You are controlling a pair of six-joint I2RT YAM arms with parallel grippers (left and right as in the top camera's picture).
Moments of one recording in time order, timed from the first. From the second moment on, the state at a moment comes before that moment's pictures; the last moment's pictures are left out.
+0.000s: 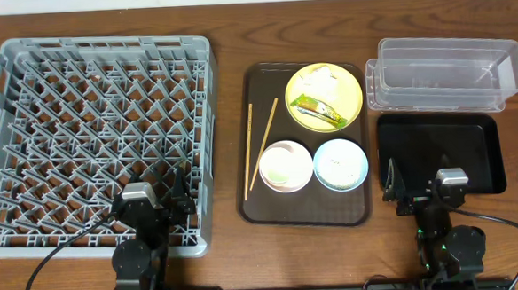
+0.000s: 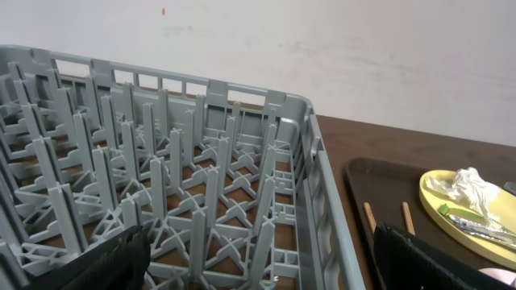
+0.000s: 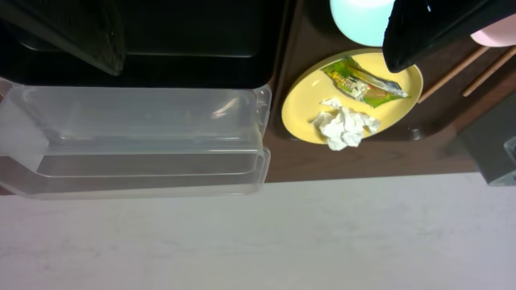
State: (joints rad) left arm -0.08 0.01 0.02 -0.11 -0.05 -0.20; right arm 0.04 0.01 0.01 -0.07 0.00 0.09
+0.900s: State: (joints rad) left arm -0.08 0.15 0.18 -0.40 -0.06 -0.23; right arm 0.04 0.10 0.10 -0.11 -0.06 0.20
